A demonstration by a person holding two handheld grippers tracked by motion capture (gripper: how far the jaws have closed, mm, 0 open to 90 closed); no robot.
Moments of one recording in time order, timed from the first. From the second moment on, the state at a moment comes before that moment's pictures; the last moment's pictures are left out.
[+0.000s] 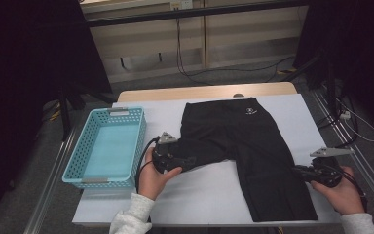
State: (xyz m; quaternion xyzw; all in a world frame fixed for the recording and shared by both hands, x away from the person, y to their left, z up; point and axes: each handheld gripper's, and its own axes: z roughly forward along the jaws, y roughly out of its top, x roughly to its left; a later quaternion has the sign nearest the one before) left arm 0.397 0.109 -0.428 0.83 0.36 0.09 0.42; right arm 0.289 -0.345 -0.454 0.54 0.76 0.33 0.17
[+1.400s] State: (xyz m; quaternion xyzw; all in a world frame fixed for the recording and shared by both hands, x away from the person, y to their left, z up) left arm 0.402 0.128 -0.452 0.82 0.43 0.07 0.38; right arm 0.310 -0.294 -0.447 0.46 0.78 0.38 0.20
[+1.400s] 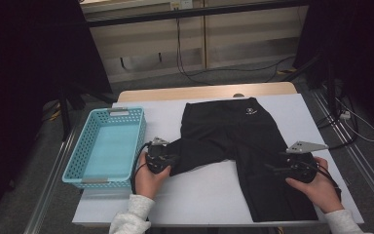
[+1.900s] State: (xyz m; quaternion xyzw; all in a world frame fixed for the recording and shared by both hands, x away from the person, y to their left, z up) left arm 0.391 0.115 -0.435 0.82 0.40 0.03 0.41; right arm 0.309 -0.288 -0.445 0.45 0.78 0.38 0.20
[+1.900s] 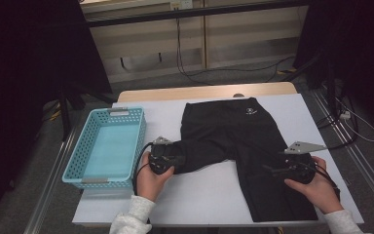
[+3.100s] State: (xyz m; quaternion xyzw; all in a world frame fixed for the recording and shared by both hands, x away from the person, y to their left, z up) left arm 0.378 0.106 -0.416 0.82 0.36 0.08 0.43; right arm 0.309 -0.257 -0.444 0.41 0.80 0.39 0.19
